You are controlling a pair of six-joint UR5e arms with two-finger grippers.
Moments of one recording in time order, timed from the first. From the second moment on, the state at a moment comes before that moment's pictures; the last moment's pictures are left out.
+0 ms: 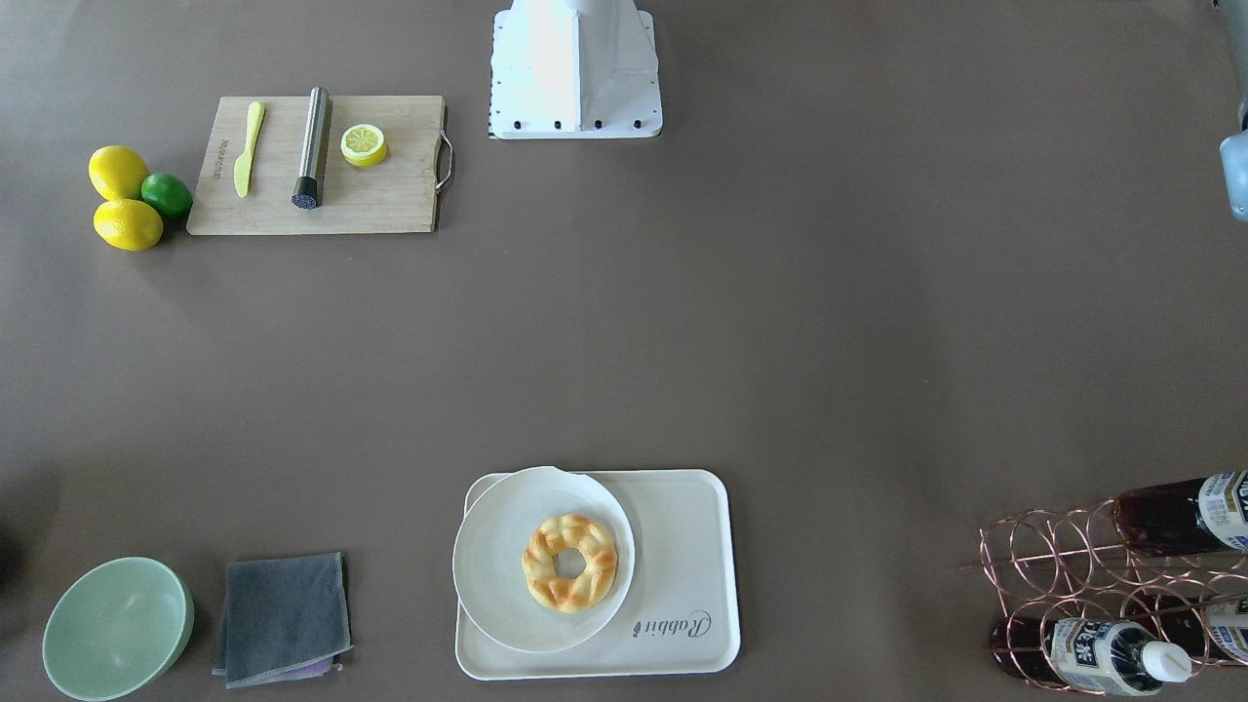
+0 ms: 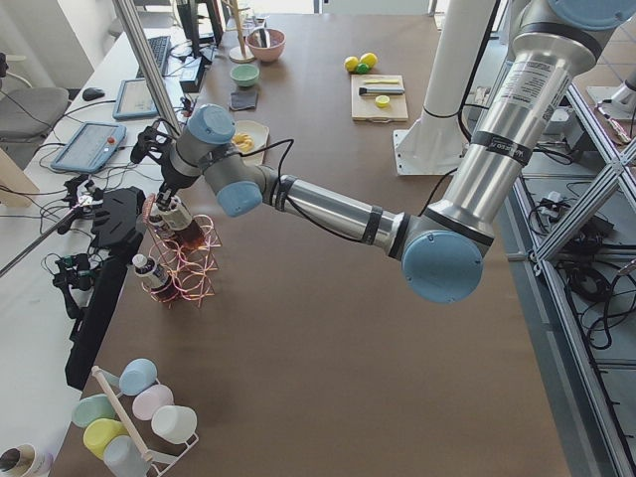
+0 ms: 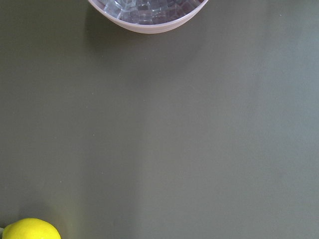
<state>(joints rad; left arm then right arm) -1.40 -1.98 -1.50 -2.25 -2.12 -0.67 1.60 -1.73 1.88 -1.69 2.36 -0.16</state>
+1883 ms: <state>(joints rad) -0.46 -2.34 -1.90 -1.57 -1.34 -1.07 1.58 -1.73 1.88 -1.68 2.40 -0.17</state>
